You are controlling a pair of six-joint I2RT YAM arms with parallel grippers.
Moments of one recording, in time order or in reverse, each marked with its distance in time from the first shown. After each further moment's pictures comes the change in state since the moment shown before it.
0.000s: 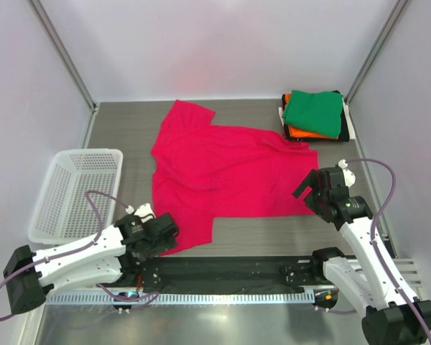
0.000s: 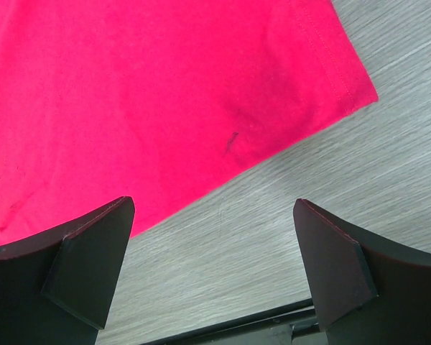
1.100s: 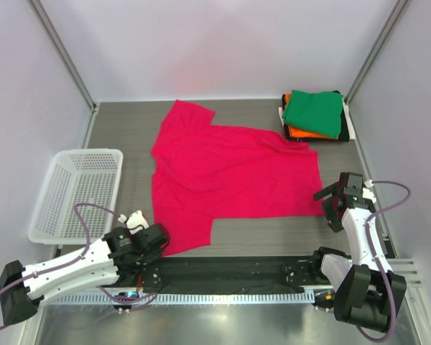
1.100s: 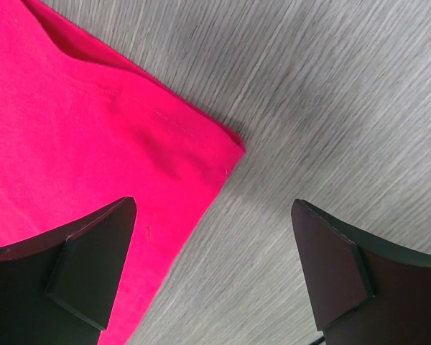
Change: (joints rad) left arm -0.026 -0.204 -0.190 0.056 -0.049 -0.075; right arm -0.425 0.162 -0.145 0.135 -0.053 0.064
